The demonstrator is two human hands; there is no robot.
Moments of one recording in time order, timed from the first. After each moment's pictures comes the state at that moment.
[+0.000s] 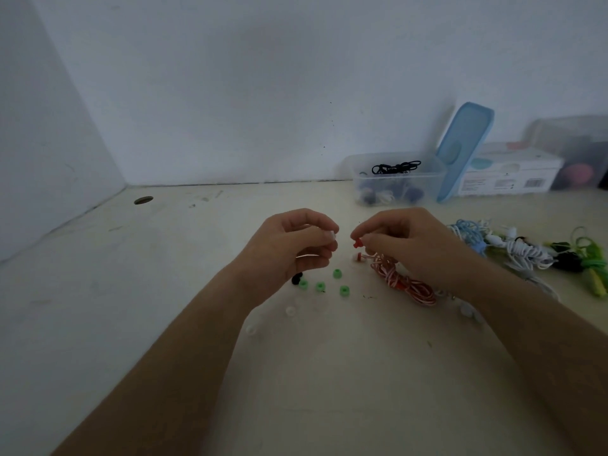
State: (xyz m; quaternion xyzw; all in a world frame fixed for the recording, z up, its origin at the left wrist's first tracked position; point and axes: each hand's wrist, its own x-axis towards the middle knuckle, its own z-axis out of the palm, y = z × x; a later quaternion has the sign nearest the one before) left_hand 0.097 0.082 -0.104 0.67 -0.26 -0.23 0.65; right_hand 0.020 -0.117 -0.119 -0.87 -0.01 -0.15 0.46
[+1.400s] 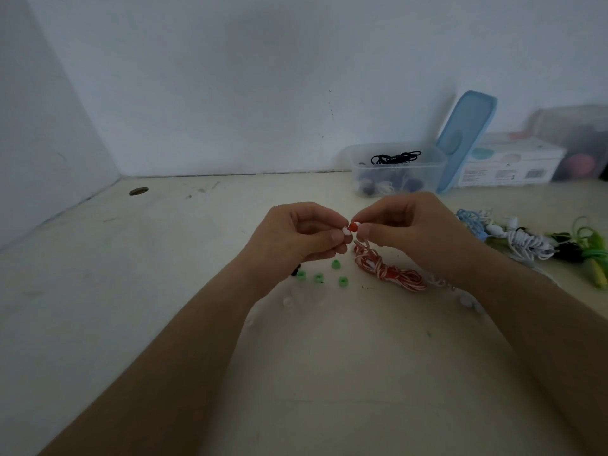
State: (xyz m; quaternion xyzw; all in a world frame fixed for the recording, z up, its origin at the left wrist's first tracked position) left_hand 0.099 0.075 -0.116 0.70 -0.32 -0.17 0.62; right_hand 0.016 -0.114 -0.116 -0.83 -0.04 -0.18 0.53
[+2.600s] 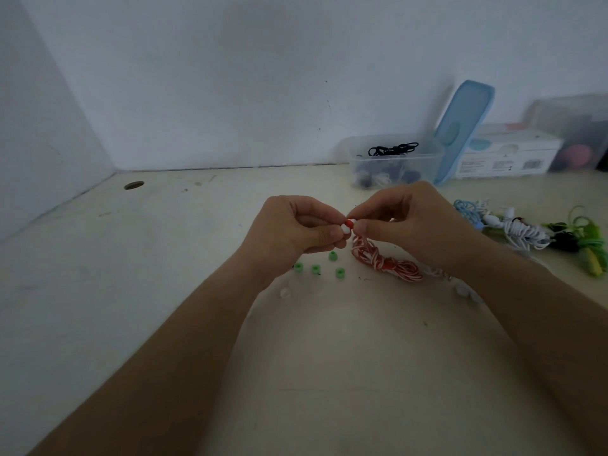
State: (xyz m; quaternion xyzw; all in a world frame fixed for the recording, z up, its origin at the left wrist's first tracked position) left_hand 0.095 0.071 -0.116 0.71 -0.31 -0.15 0.61; right_hand 0.018 -0.118 -0.118 -0.85 -0.08 -0.19 0.48
